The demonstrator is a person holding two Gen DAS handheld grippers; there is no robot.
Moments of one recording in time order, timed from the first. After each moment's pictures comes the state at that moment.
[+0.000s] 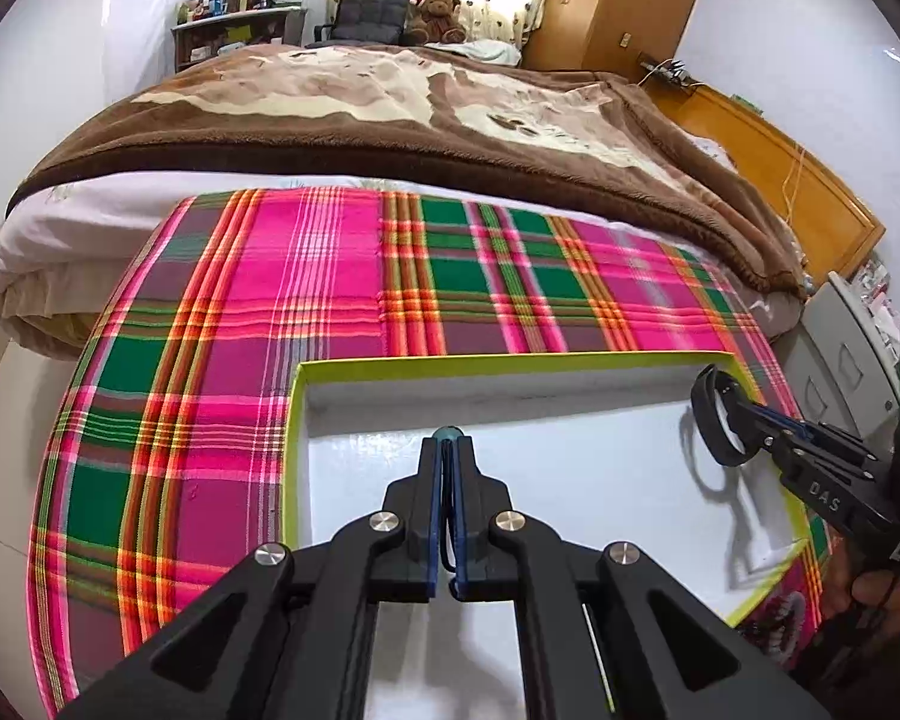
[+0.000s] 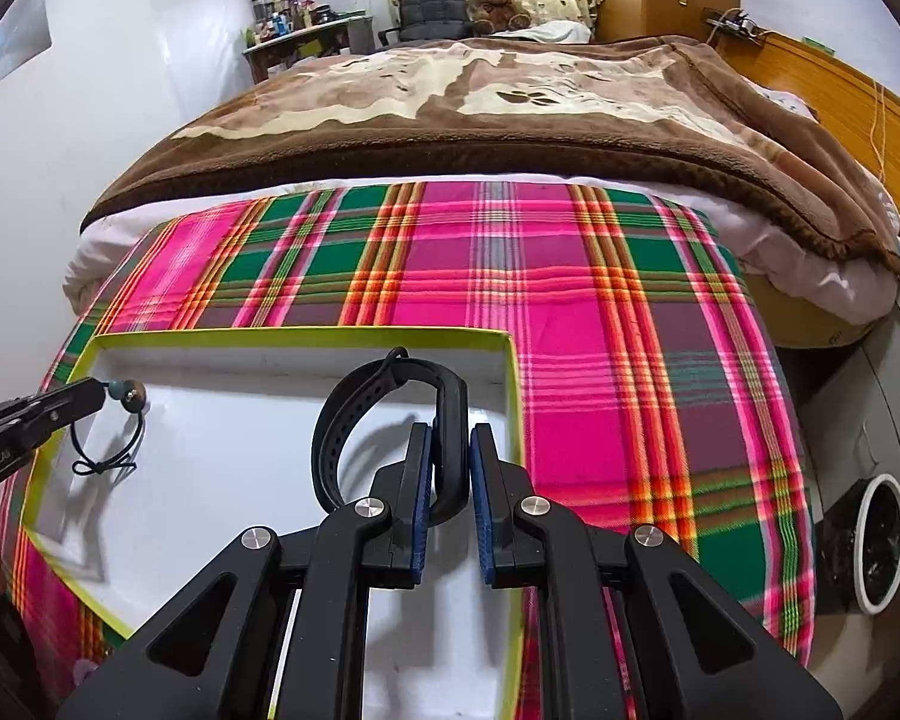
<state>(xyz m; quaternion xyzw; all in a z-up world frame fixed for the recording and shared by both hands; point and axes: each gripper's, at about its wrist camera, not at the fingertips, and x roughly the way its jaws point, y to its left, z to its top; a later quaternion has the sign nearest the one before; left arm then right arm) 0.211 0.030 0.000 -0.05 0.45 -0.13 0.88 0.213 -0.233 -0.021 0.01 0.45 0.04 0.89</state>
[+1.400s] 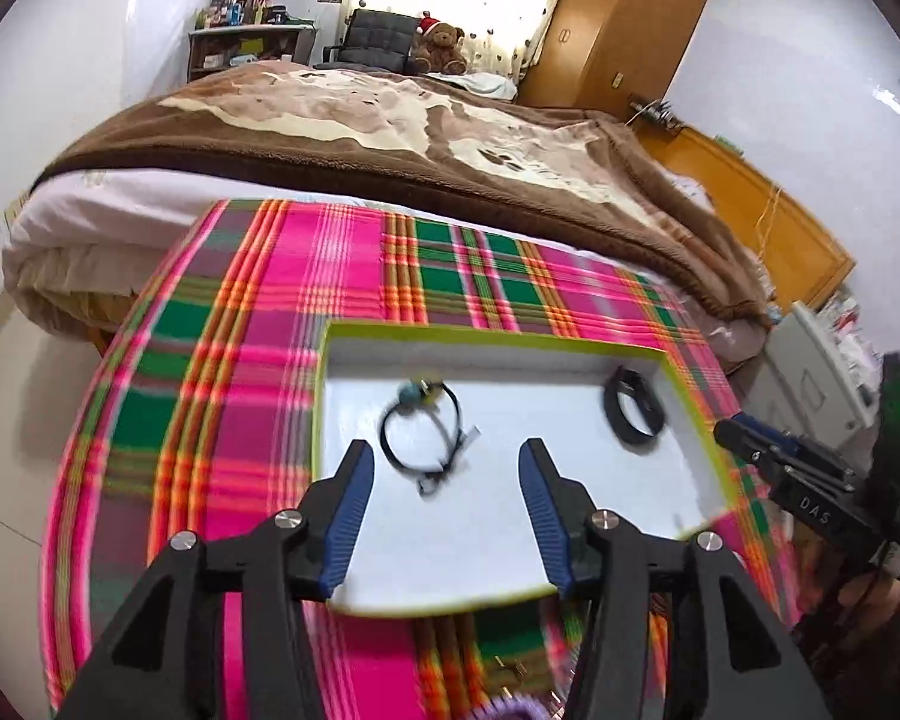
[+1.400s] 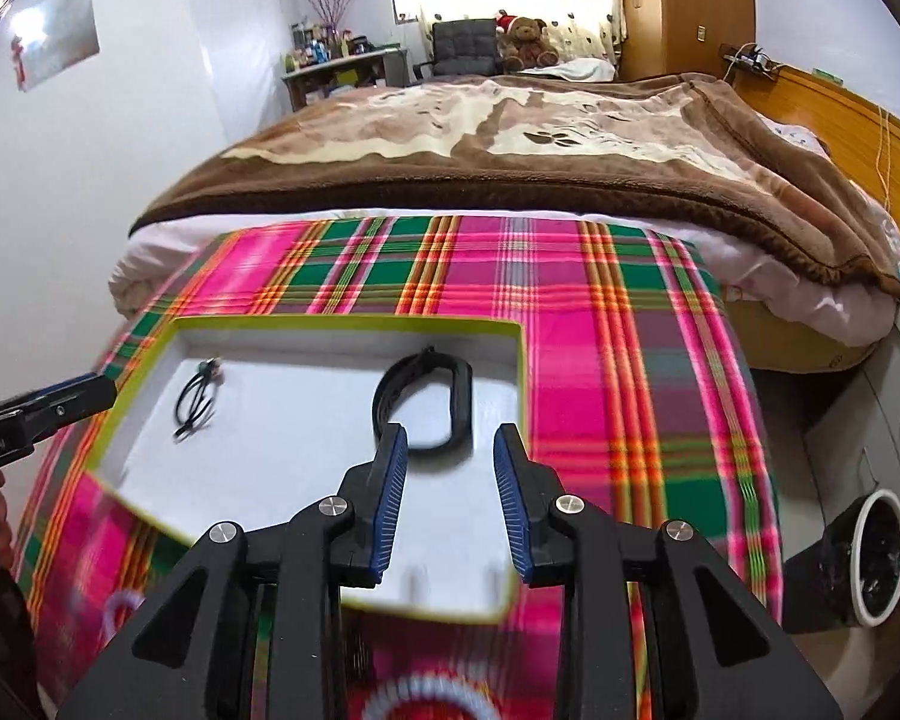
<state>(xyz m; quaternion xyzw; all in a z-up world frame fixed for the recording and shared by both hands) 0.145 0.053 0.033 -0.10 0.42 -0.14 0.89 0.146 -0.249 0.014 0.02 0.40 0.08 0.91</state>
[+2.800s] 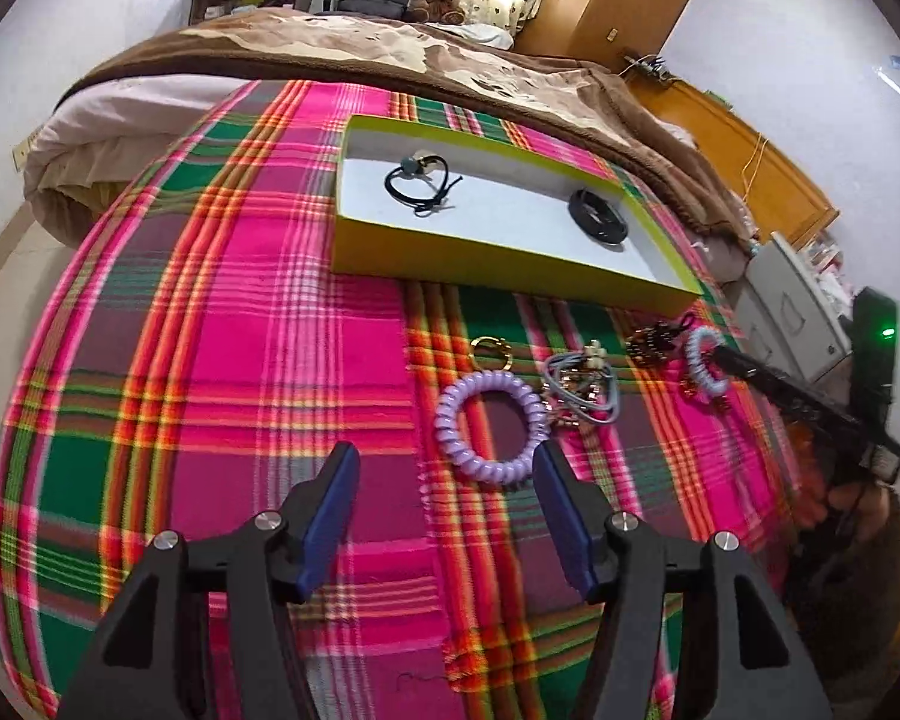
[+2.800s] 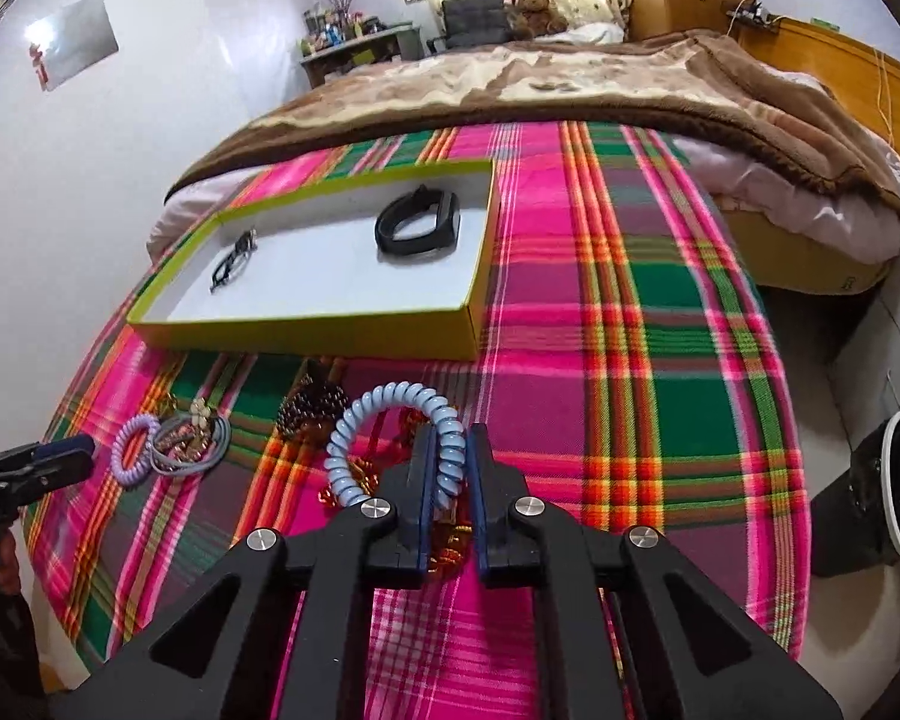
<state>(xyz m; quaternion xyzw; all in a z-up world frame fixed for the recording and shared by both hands) 0.021 0.058 -0.014 -0.09 0.47 -0.15 0.87 0.068 -0.279 -0.027 0.06 0.42 0.12 0.90</state>
